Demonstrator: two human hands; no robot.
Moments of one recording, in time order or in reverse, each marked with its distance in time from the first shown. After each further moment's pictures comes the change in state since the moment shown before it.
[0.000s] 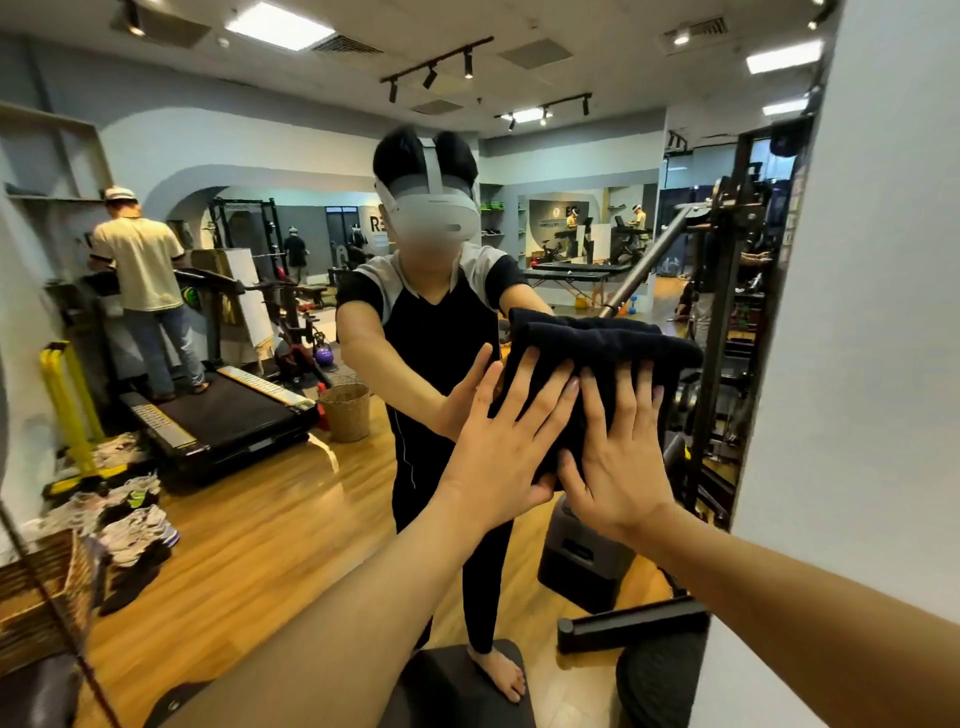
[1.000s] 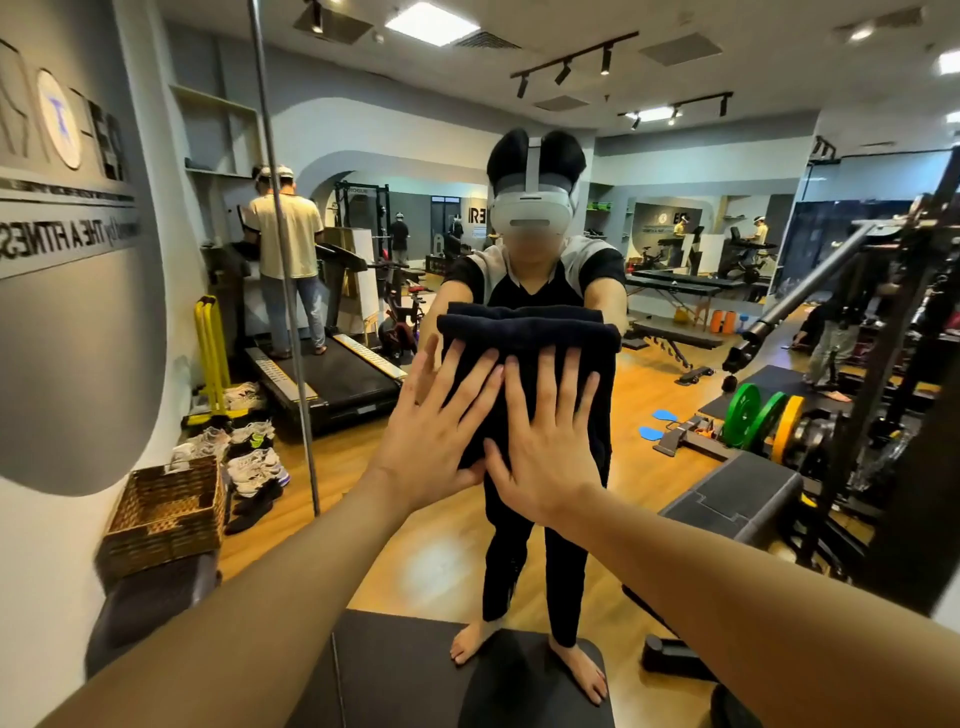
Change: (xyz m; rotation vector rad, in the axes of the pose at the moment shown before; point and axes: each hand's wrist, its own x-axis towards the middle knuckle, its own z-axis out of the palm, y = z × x) left_hand -0.214 -0.219 0.007 0.130 -0.090 -0.171; right_hand 0.049 -0.294 0.058 0.014 -0.086 -0.210
